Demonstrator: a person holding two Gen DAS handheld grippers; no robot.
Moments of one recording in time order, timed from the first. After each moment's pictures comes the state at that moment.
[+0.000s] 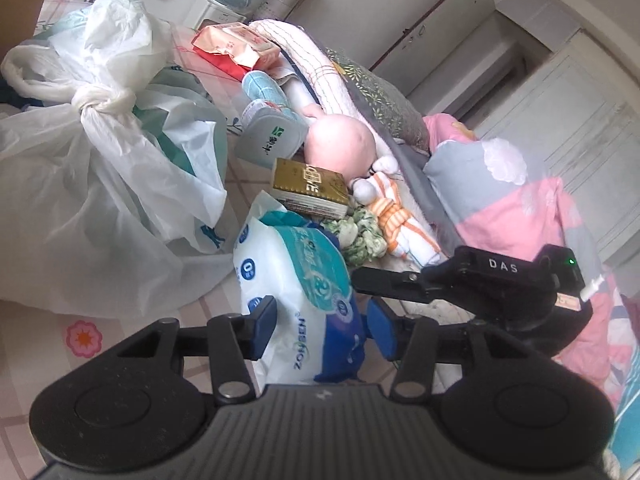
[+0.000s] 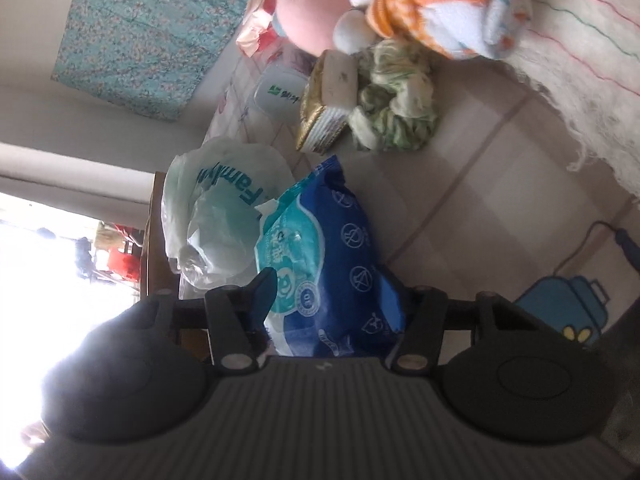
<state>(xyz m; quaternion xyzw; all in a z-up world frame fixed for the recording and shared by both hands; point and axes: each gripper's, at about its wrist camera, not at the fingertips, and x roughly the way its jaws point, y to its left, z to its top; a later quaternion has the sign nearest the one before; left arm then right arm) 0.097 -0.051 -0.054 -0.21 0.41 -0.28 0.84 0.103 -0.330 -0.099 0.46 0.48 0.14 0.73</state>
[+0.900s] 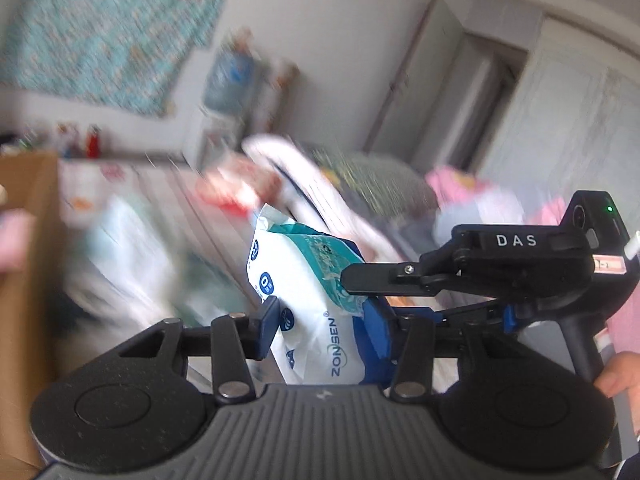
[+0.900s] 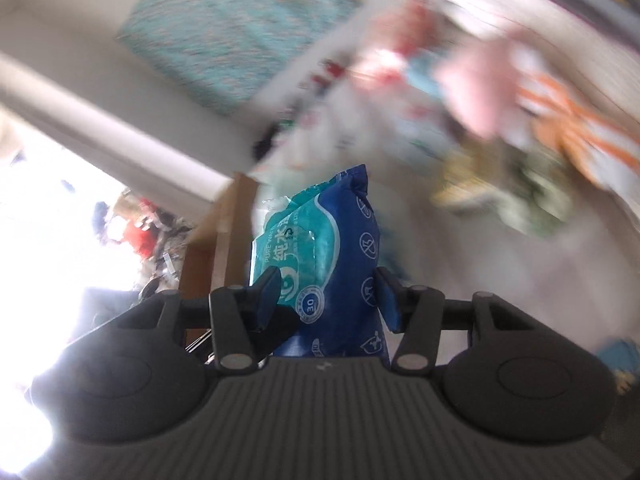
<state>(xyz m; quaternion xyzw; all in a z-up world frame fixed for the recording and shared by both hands) 0.072 -0.025 0.065 -0.11 0.28 -0.22 0.93 0.119 -0.276 0.021 0.37 0.41 0.22 0.81</state>
